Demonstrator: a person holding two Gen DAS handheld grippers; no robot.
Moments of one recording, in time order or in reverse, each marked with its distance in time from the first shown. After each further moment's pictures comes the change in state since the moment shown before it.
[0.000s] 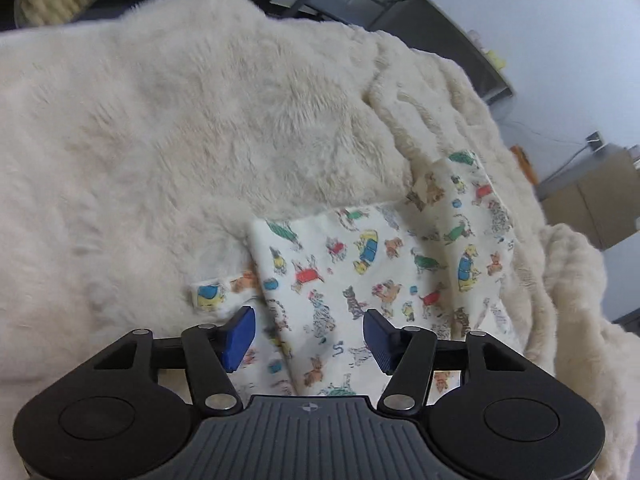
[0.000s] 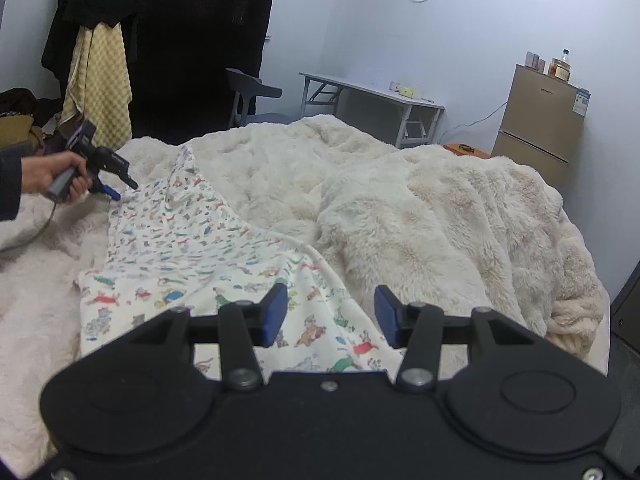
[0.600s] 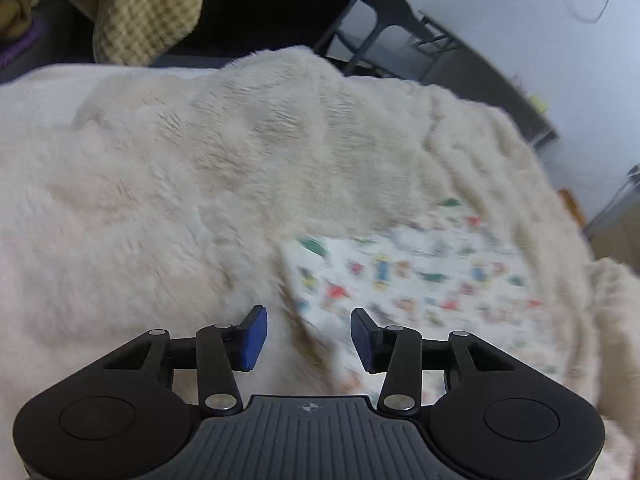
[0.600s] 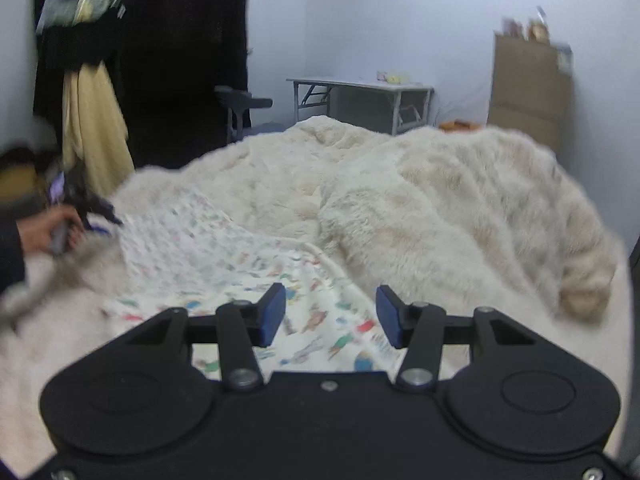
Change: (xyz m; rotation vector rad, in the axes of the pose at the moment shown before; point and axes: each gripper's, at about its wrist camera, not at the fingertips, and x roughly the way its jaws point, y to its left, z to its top) left arm -0.087 -0.006 -0.051 0.018 -0.158 0.045; right arm -0.032 -0.038 -0.019 0.306 0.017 0.081
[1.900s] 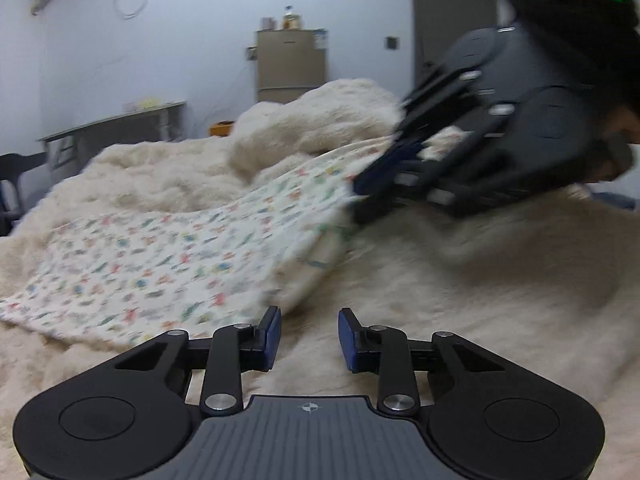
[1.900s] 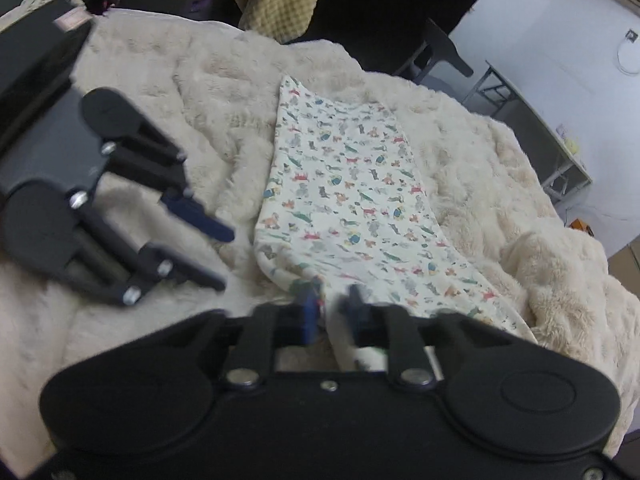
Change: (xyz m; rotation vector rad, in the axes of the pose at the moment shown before) left arm -0.171 -0.123 -0.282 0.963 -0.067 -0.582; right arm 0.128 0.247 -0.029 -0.779 0.282 0.156
